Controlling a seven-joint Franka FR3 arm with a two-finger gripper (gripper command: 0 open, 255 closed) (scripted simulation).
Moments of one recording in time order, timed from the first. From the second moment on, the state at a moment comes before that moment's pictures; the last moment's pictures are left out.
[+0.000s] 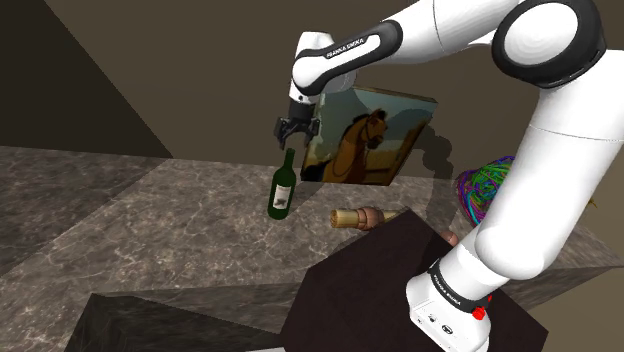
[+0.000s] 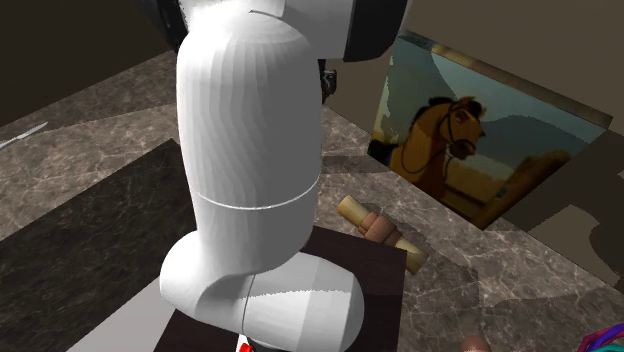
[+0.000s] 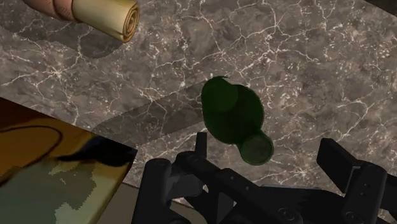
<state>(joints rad) 0.02 0.32 0.16 -1.96 0.03 2.19 0.27</state>
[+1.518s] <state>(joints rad) 0.03 0.41 0.15 -1.95 0.02 2.27 0.28</state>
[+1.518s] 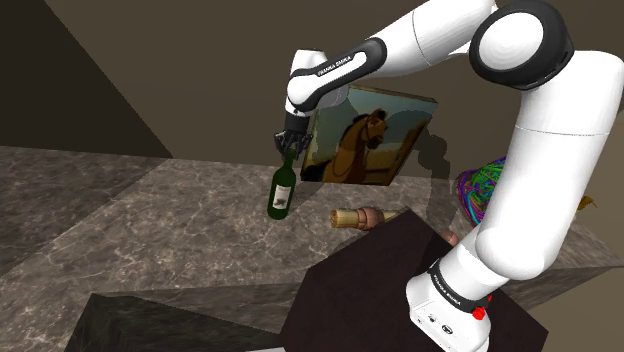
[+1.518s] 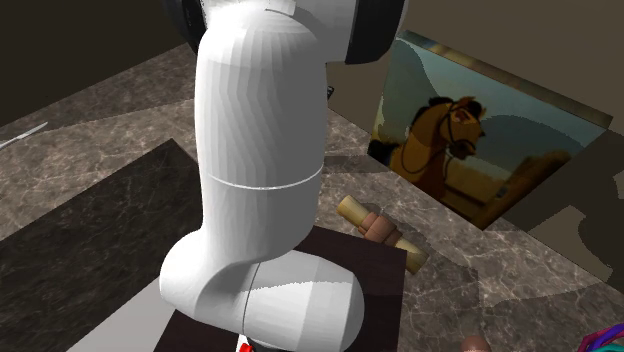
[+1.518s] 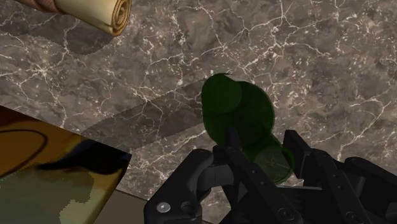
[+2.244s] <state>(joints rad) 0.02 0.35 0.15 -1.93 0.03 2.19 0.28</state>
